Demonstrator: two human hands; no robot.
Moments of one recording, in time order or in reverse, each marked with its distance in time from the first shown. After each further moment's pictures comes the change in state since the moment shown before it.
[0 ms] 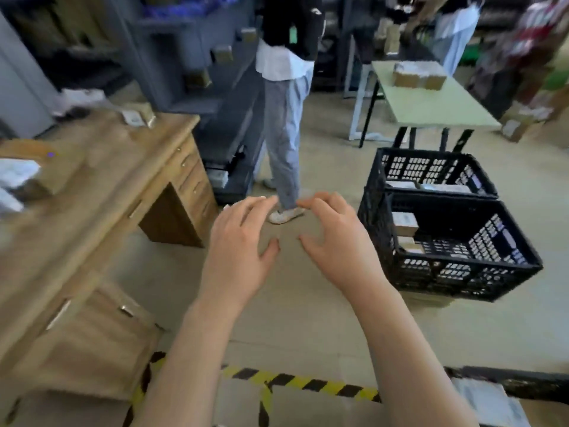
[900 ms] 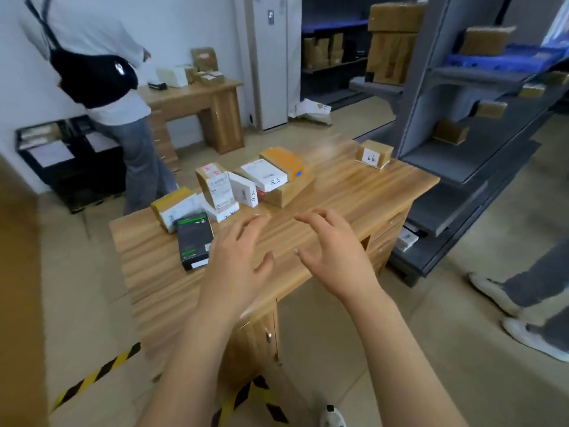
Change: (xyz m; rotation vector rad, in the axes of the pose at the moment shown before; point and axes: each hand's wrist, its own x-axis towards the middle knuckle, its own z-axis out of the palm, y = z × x) left_hand -0.010 -0.373 -0.222 0.324 0.322 -0.698; right_hand 0.239 -0.310 0.337 0.224 -0.441 -0.643
